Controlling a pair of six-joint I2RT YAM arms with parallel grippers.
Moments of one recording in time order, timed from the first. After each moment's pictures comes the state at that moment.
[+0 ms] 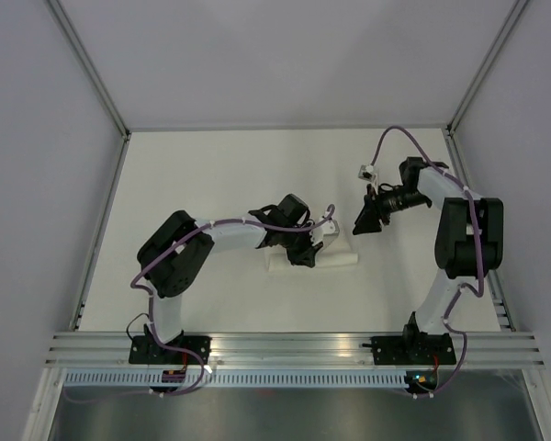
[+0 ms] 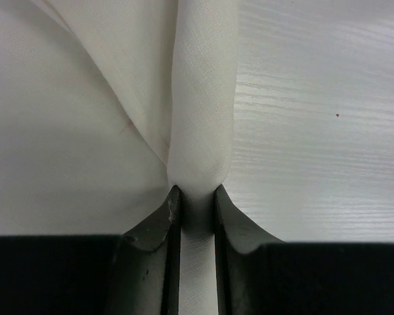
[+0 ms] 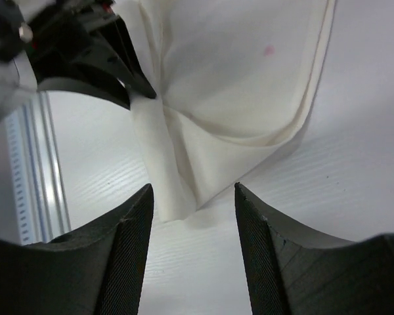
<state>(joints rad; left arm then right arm) -0.84 1.92 1.16 -0.19 0.50 0.38 -0.04 1.93 1.38 -1.13 -1.05 -1.04</state>
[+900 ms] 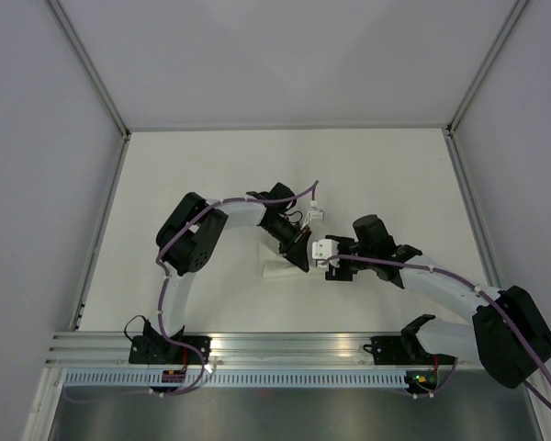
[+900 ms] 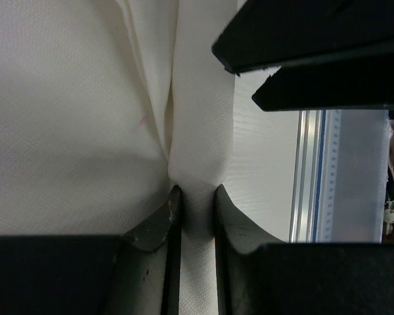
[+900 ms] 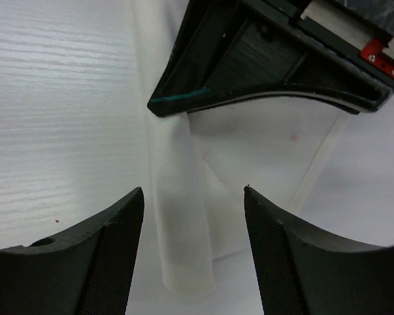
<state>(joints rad) -0.66 2.15 1.36 -0.51 1.02 0.33 0.54 1.18 0.53 -0.17 -0.50 -0.93</state>
